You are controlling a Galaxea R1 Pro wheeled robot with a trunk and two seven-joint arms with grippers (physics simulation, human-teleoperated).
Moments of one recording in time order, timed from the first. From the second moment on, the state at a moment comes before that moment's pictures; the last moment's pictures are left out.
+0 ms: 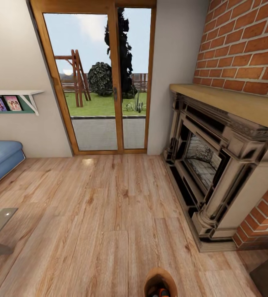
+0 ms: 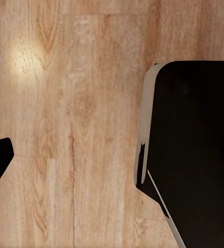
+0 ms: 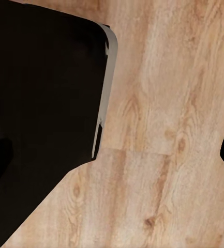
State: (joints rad) left arm 0.15 0.12 0.29 -0.01 -0.14 -0.65 -0.03; right arm 0.04 -0.13 -0.33 0.02 0.48 -0.41 0.05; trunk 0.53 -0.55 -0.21
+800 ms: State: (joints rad) left arm 0.15 0.12 0.29 -0.01 -0.14 -0.65 -0.03; right arm 0.04 -0.12 -0.33 0.02 0.48 -0.41 0.05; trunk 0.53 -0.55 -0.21
